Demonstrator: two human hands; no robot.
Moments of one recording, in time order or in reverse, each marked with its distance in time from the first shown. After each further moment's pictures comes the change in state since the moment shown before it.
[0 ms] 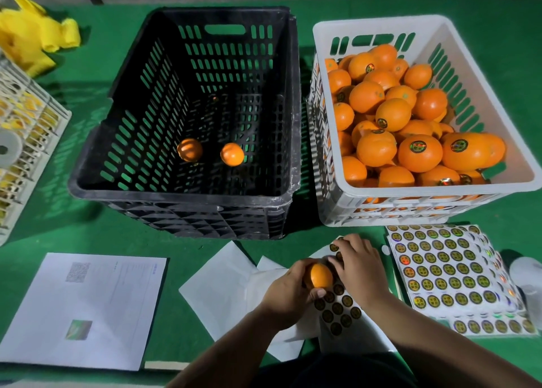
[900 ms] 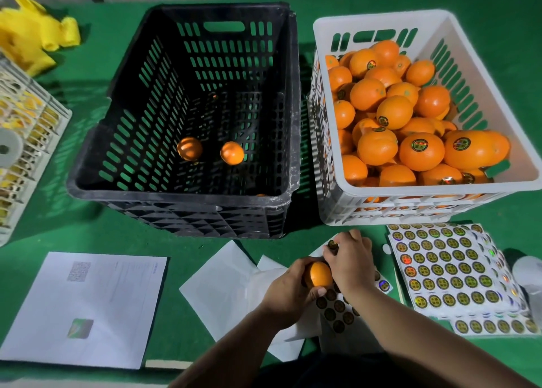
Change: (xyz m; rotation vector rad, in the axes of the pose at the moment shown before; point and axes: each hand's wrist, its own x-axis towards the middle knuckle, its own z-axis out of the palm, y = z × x) left_hand 0.000 -0.003 0.001 0.001 0.011 0.025; right_hand 0.020 -0.032 0.004 0.189 -0.055 0.373
